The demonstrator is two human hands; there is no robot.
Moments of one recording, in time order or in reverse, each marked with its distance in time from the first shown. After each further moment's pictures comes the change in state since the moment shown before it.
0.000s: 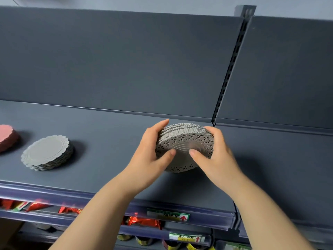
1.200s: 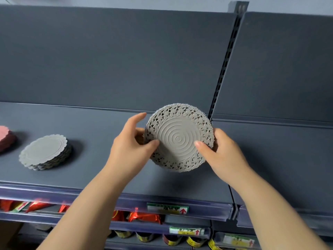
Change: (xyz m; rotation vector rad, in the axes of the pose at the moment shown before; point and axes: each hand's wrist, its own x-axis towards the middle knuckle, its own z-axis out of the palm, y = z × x) left_hand 0.003 -0.005 -0.024 0.129 0.227 -0.219; right_hand -0.004 0.001 -0.012 -0.127 0.007 0.116
